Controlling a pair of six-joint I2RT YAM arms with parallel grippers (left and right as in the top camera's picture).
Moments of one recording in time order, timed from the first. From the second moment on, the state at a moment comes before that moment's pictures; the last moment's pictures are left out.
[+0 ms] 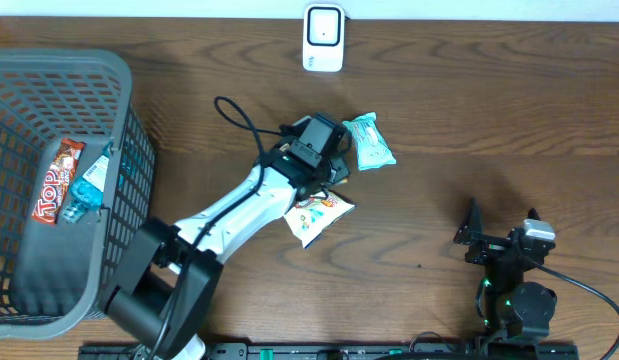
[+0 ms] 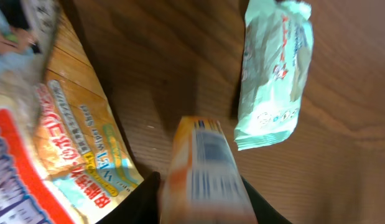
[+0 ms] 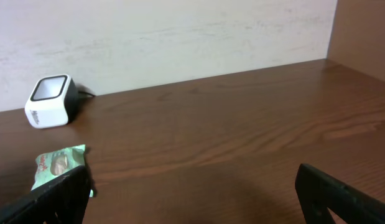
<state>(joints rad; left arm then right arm) -0.63 1.79 1.15 -0.37 0.05 -1.07 -0.06 0.02 0.01 -0.06 0.08 0.14</state>
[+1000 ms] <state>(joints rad) -0.47 1.38 1.42 -0.69 -0.08 -0.72 -0.06 0.02 0.01 -0.06 0.08 0.14</state>
